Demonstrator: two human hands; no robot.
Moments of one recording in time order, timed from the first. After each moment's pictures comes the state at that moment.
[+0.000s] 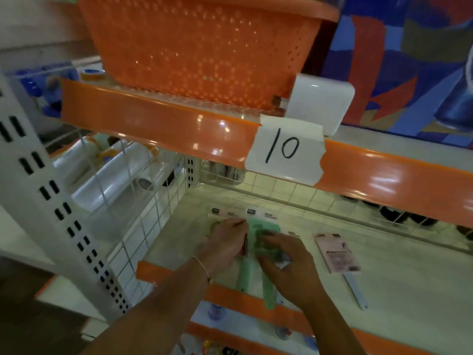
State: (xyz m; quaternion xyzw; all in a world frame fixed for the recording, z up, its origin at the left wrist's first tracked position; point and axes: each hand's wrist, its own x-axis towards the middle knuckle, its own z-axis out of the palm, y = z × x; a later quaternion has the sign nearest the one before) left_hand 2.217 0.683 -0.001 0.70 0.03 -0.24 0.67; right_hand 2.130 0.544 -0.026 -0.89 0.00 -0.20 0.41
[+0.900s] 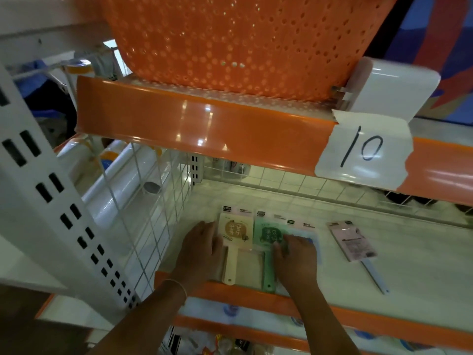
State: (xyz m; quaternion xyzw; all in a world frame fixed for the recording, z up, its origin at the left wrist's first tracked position) left_hand 2.255 0.787 -0.078 0.93 -0.17 -0.02 0.33; right_hand 2.172 0.582 -0.079 -0.92 0.25 -0.15 0.26
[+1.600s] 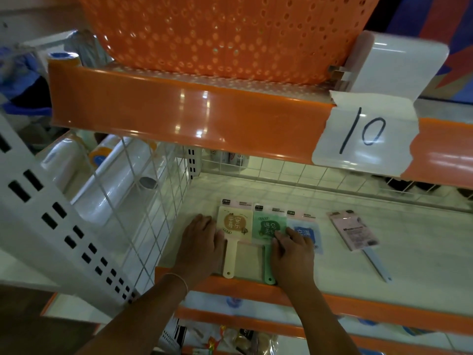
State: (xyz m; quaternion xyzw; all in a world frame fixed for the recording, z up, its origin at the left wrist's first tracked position) left_hand 2.257 0.785 -0.087 0.94 -0.19 -0.02 0.28; right_hand 2.165 0.592 -0.095 -0.93 0.21 -0.26 0.17
